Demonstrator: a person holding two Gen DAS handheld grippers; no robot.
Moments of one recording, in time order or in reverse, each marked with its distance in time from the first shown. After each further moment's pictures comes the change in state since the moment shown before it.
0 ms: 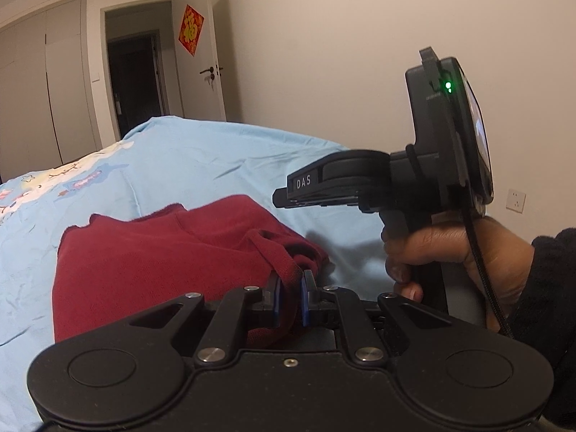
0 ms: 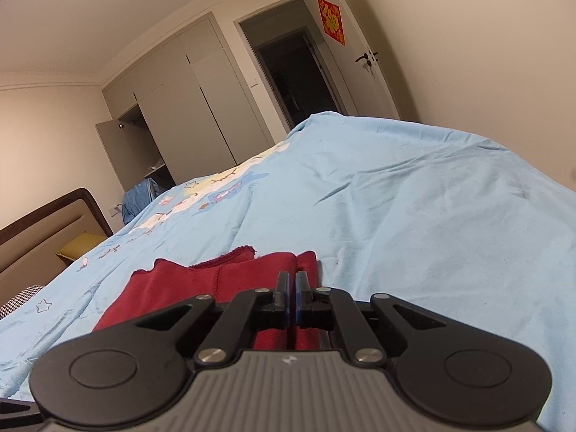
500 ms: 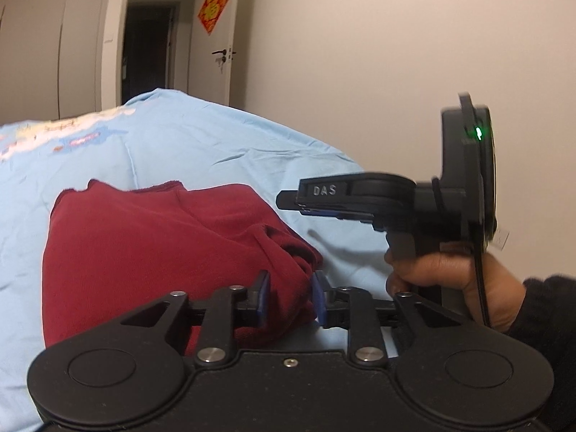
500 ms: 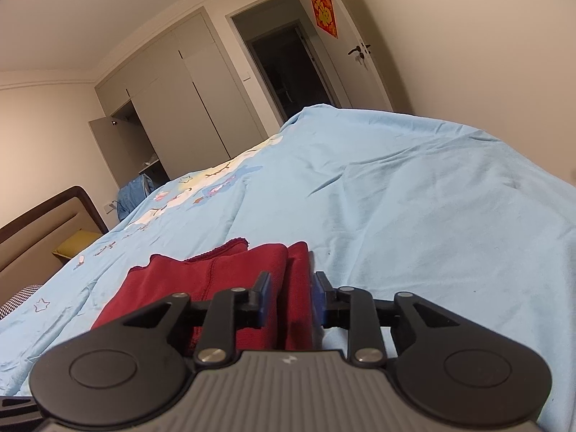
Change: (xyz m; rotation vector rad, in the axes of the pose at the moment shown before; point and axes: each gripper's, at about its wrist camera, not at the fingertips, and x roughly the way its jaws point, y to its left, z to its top) left arm -0.003 0.025 0.000 -0.200 0.004 -0.071; right arm -0.005 -0.005 0.000 0.017 0.021 -0.016
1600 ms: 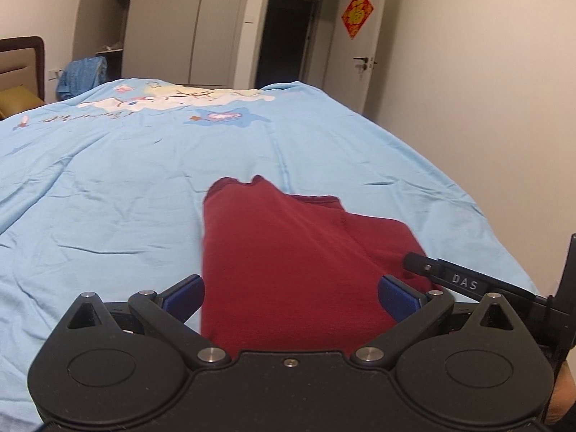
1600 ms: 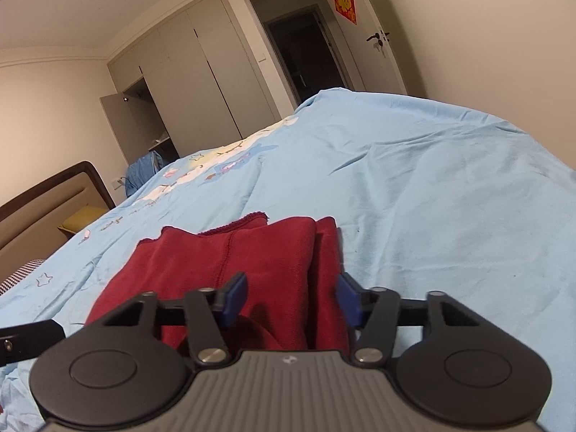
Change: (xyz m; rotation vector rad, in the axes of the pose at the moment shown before) left arm -0.041 0.066 0.023 -0.270 -0.009 0.385; right arm 0.019 0.016 -0.011 -0.061 0.063 0.019
